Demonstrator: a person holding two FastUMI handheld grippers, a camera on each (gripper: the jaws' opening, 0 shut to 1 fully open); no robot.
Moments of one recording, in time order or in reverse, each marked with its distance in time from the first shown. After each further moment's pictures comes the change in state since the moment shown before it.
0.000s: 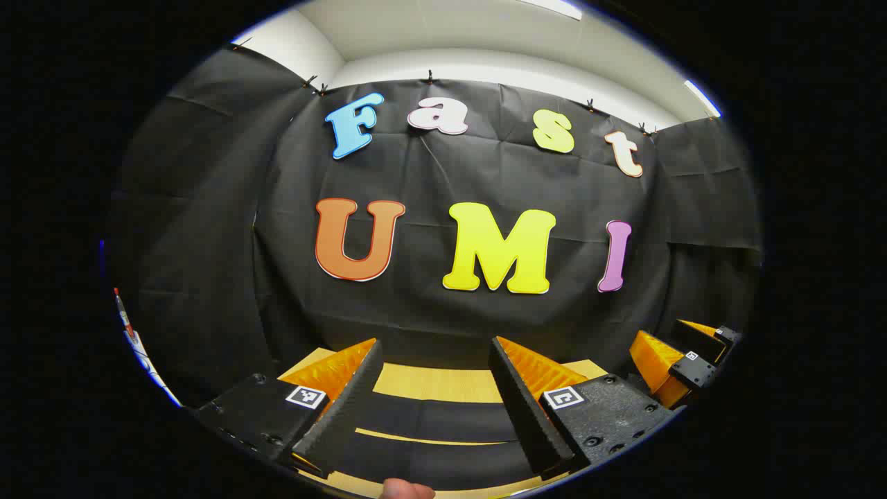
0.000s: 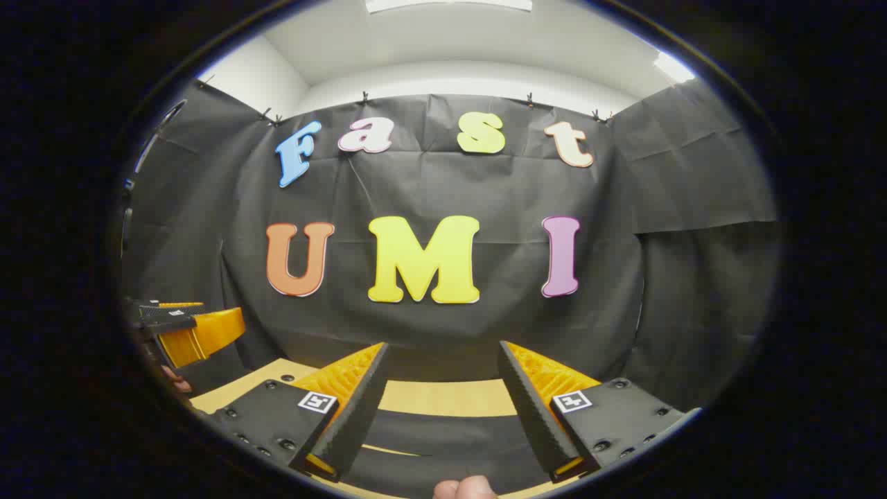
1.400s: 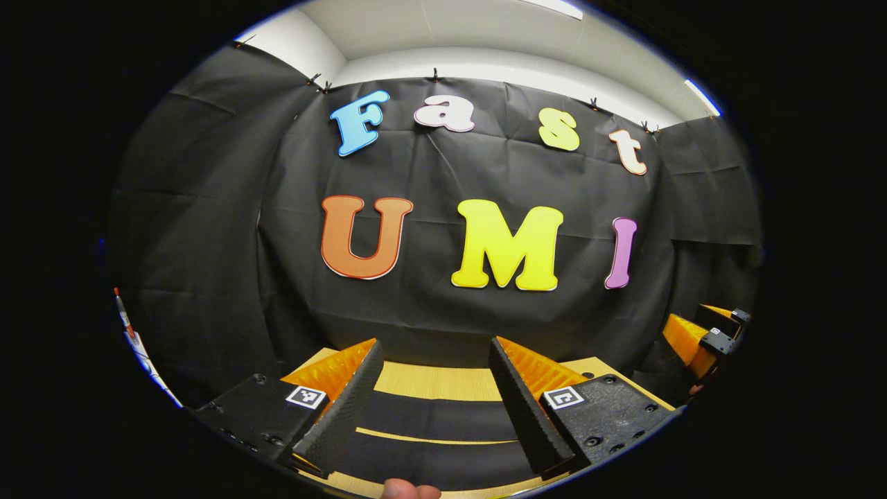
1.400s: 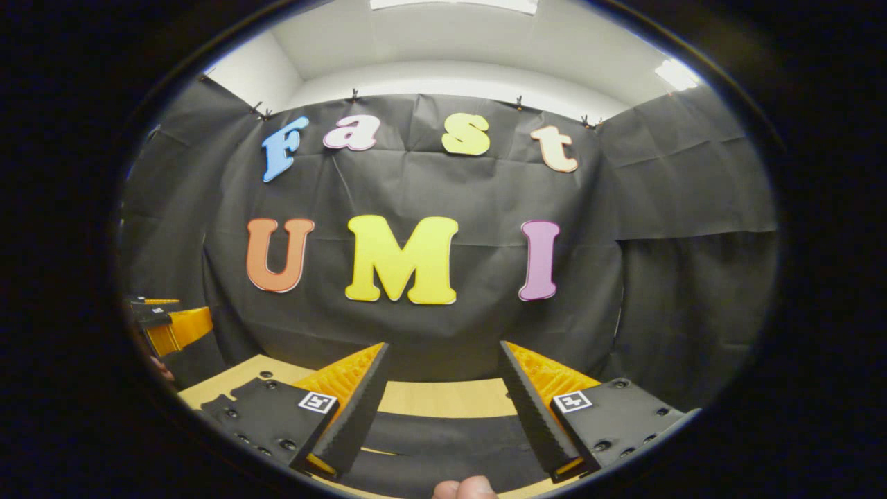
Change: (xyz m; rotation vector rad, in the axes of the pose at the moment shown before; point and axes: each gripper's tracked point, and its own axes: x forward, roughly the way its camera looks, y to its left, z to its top) left arm 0.010 0.018 -0.015 -0.022 0.014 -0.017; right arm -0.001 -0.047 0.007 -0.035 -0.012 -0.114
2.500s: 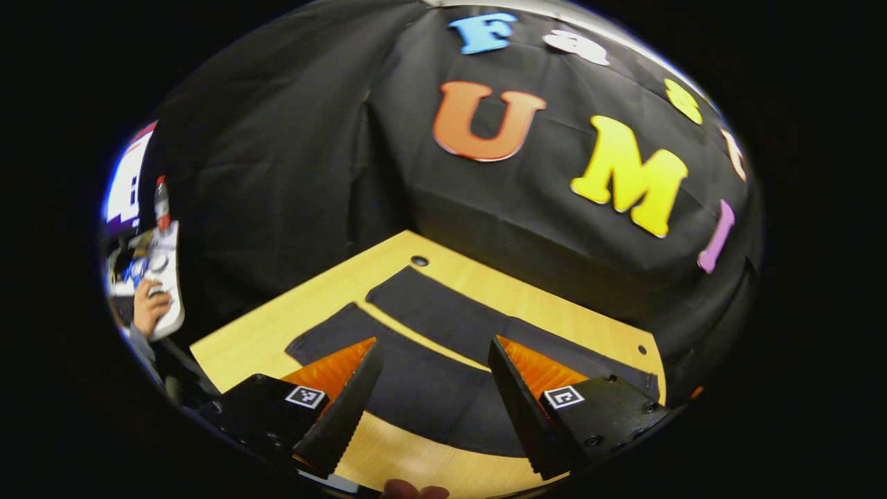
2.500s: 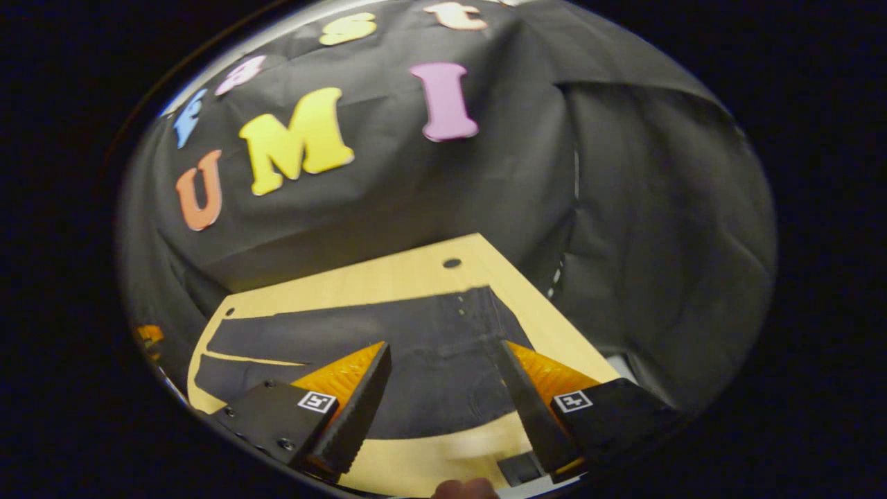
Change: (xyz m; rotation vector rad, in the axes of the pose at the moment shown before) left arm -0.029 0.138 -0.181 -0.385 0.440 0.417; right arm 0.027 -0.227 -0.236 0.288 0.642 -0.139
